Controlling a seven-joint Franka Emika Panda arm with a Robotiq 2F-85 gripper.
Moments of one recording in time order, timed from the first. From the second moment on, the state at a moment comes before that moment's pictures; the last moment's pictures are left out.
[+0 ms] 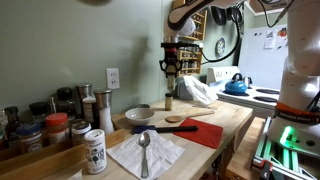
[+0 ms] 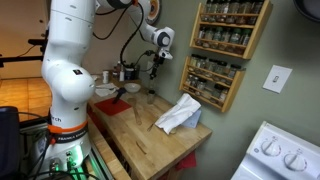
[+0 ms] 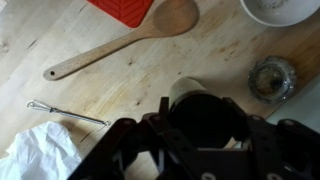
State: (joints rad) arm 0.11 0.14 0.13 -1.95 0.12 1.97 1.00
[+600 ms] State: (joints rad) arm 0.12 0.18 0.12 -1.94 0.12 2.01 1.00
